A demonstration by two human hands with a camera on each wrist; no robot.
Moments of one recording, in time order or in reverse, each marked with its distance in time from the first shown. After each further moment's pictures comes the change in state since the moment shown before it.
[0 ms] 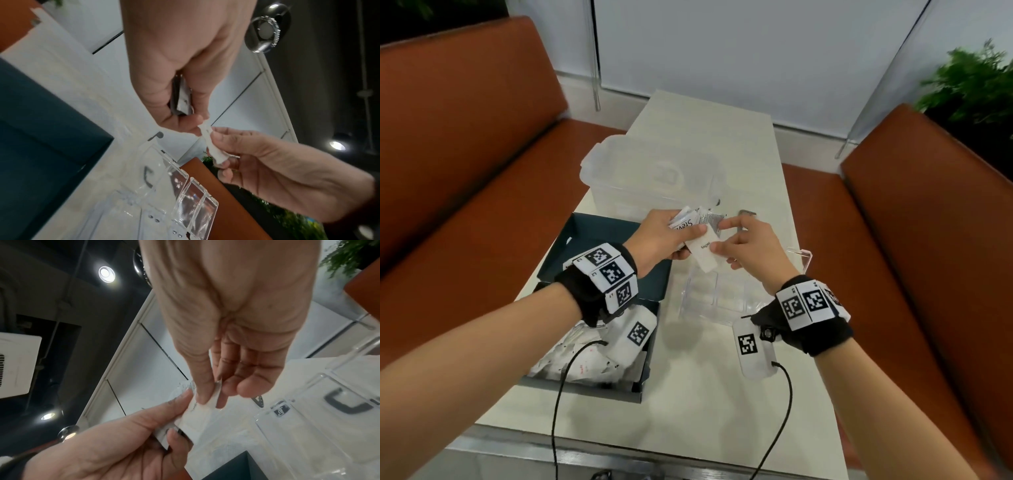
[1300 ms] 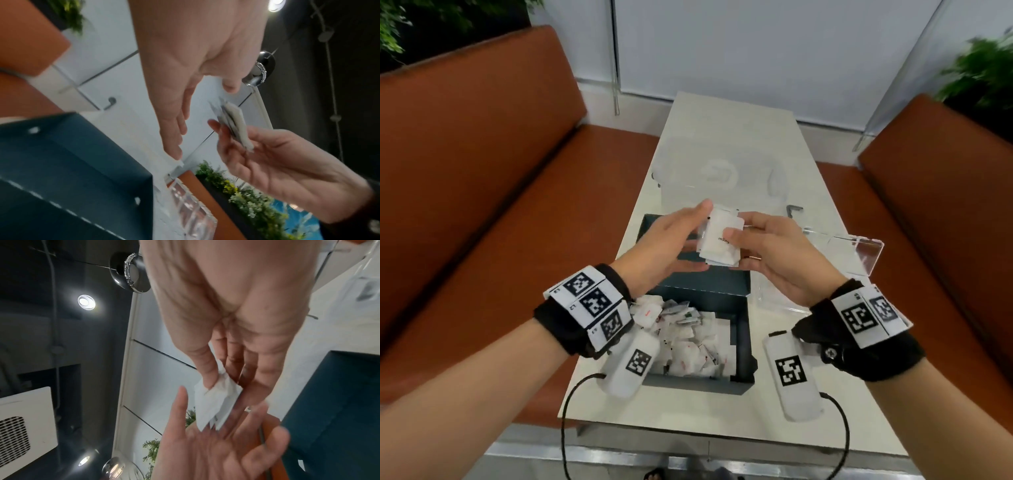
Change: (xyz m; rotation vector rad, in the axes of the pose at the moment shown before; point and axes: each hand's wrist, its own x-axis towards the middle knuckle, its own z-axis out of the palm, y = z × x) left_hand -0.071 0.000 -0.134 -0.137 -0.206 -0.028; right_hand -0.046 -0.078 0.122 0.477 -0.180 0.032
